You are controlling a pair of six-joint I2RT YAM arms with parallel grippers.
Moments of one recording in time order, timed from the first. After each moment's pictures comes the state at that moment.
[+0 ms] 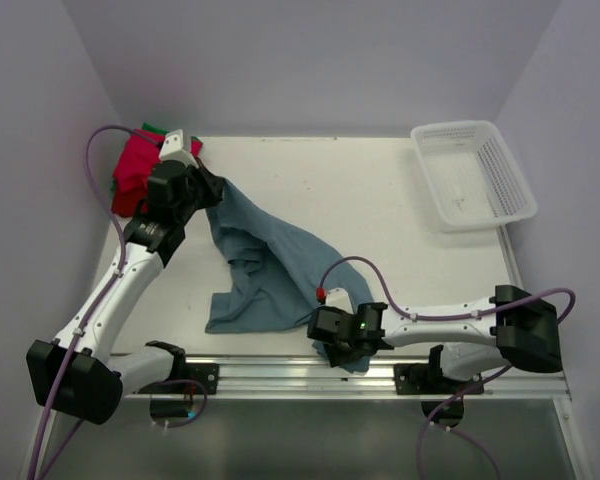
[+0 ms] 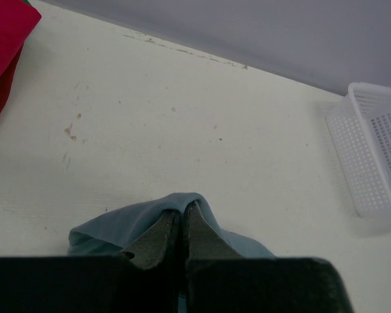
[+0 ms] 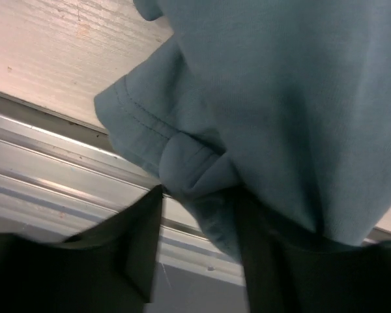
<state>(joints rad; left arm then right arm) -0.26 1.15 1.03 -0.22 -0.05 -0.51 1.34 1.35 0.73 -0.71 0.22 0.99</state>
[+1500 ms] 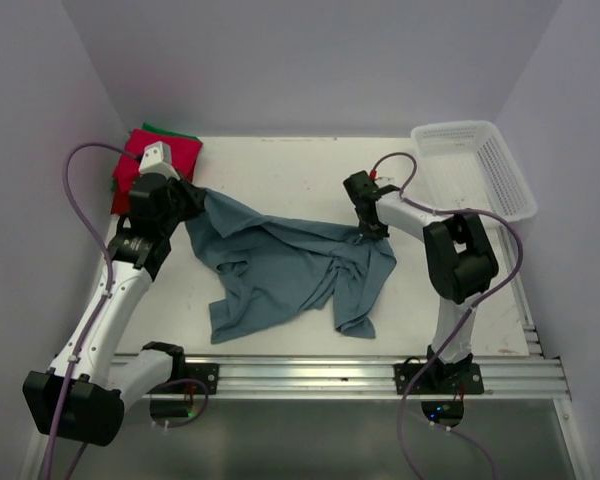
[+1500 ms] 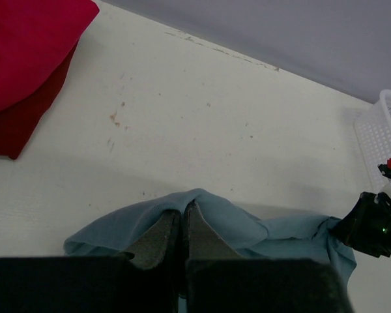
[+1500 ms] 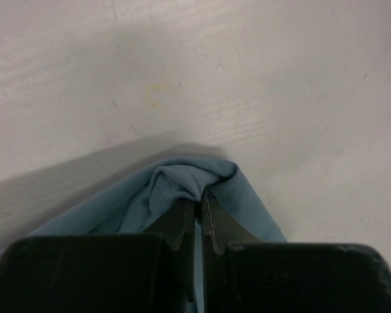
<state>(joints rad) -0.17 1.03 0.96 -0.28 -0.04 -0.48 0.44 1.90 1.28 -0.65 0.48 0.63</state>
